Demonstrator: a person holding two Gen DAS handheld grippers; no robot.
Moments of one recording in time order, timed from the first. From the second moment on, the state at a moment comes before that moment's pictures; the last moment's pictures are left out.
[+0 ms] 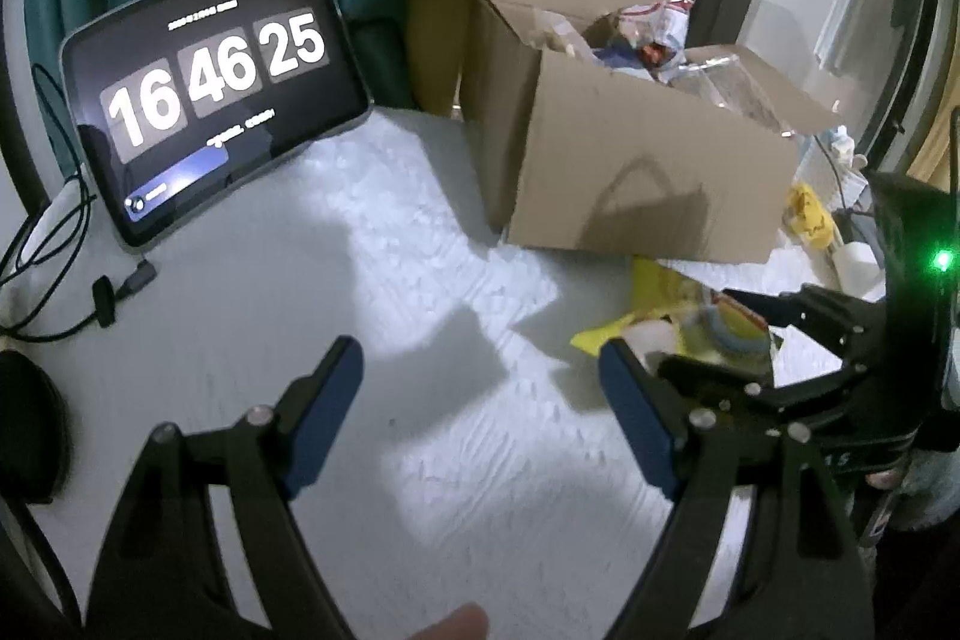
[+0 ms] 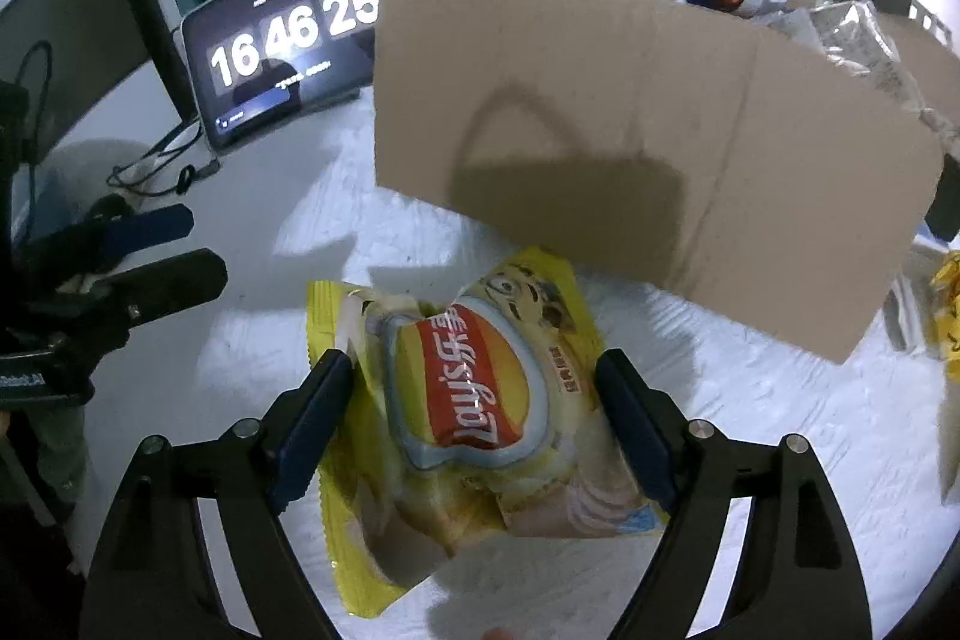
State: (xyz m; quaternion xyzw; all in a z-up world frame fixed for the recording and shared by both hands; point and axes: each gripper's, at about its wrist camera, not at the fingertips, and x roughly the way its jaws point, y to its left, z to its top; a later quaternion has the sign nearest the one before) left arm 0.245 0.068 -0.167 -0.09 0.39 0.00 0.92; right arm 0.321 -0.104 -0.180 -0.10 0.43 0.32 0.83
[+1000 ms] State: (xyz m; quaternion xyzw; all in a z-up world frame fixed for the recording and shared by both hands) left arm 0.235 0.070 -0.121 -0.08 0.34 0.01 0.94; right arm 0.287 -0.121 -0.109 -0.11 0.35 0.33 0.87
